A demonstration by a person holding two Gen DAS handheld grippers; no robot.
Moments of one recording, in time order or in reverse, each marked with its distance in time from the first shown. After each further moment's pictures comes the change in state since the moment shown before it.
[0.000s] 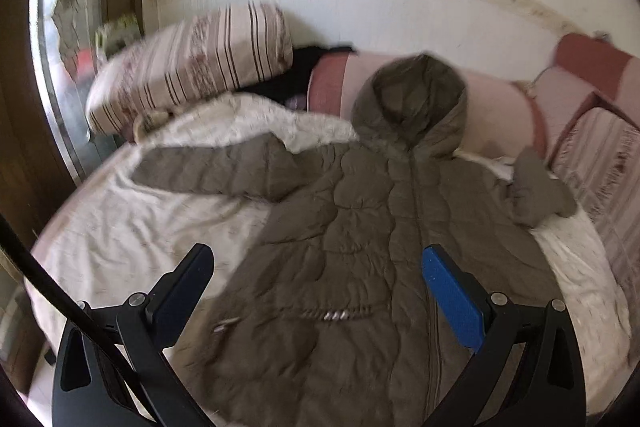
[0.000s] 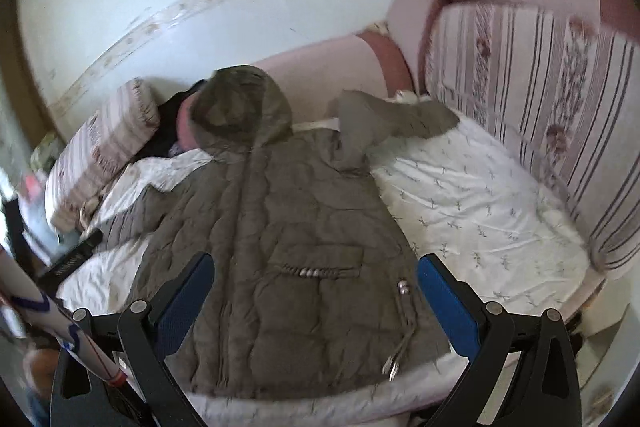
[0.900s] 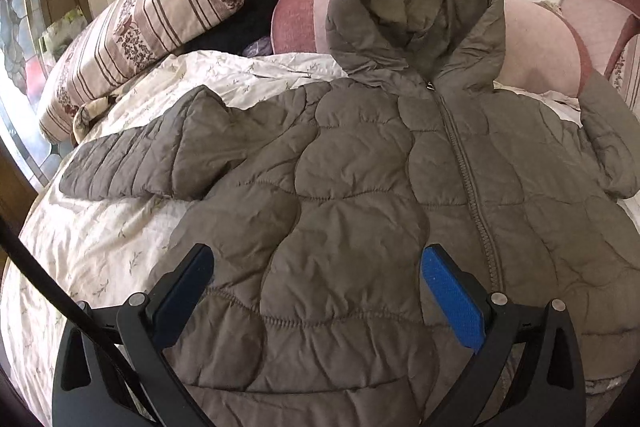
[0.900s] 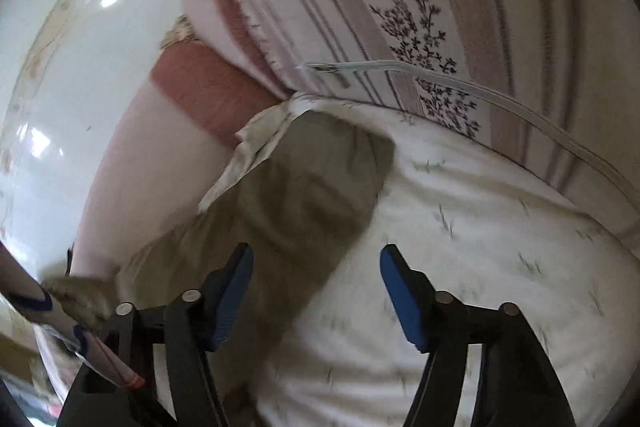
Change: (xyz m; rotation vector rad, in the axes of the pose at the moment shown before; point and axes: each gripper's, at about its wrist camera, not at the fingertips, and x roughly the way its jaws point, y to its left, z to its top) left arm 0.206 -0.047 0.006 0.150 0.030 0.056; right arm 0.327 -0.270 0.219 0.582 0.041 -0.077
